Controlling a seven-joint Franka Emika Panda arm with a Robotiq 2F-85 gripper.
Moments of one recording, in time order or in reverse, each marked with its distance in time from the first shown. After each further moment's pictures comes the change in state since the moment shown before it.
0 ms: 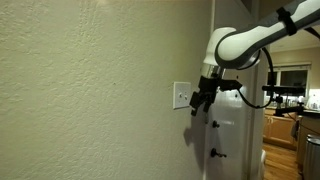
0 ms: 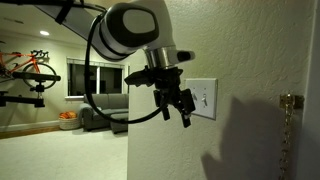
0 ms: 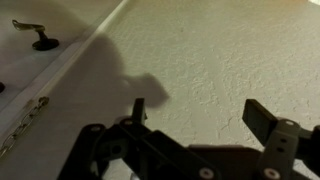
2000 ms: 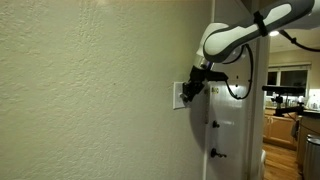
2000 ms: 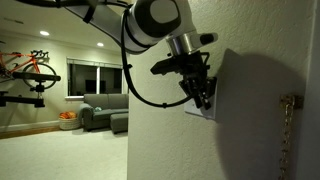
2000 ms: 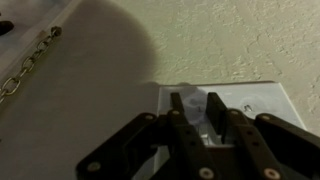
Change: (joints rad) arm -0.030 0.140 -0.016 0.244 0.017 0.050 0.011
